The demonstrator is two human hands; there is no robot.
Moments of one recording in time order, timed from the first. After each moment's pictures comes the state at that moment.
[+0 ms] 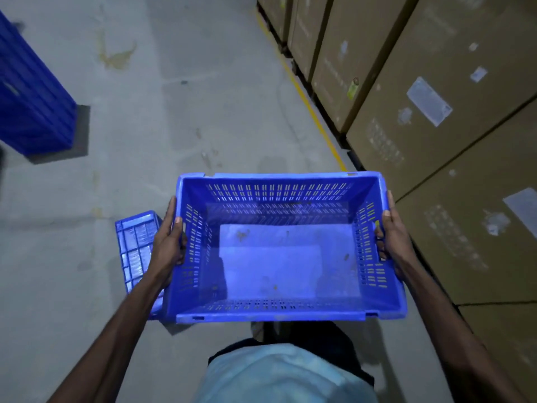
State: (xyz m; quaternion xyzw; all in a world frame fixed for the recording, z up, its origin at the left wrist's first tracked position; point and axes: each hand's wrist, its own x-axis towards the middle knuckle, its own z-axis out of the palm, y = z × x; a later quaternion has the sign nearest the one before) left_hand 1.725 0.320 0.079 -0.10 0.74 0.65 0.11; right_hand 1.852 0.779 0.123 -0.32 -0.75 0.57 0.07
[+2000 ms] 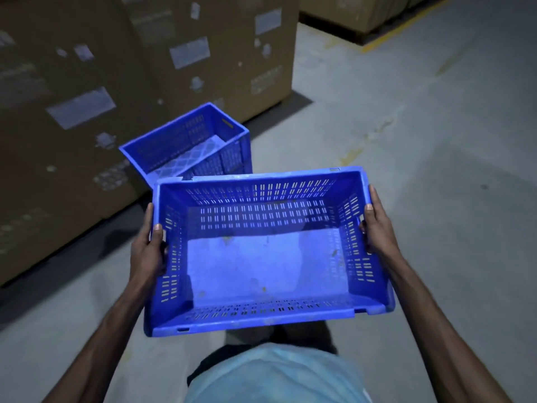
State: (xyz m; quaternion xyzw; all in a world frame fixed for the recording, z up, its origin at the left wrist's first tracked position) left_hand 0.503 -0.090 0.128 -0.50 0.60 0.52 -0.34; right_hand 0.111 0.197 0.108 0.21 -0.84 0.48 -0.14
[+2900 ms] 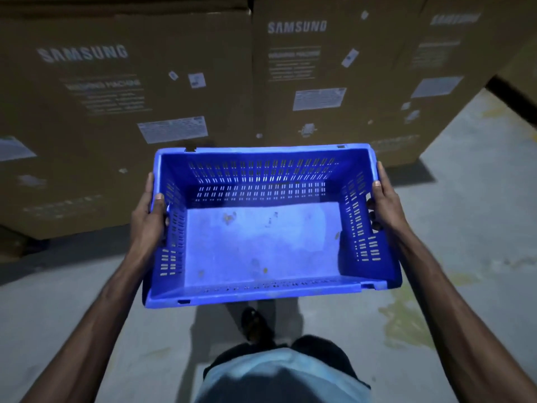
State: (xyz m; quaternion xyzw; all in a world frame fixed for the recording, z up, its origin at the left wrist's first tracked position) left_hand 0.375 -0.507 0.159 -0.66 0.48 0.38 -0.44; right_hand -0.112 -0.459 0.154 0.43 -0.75 0.42 -0.28
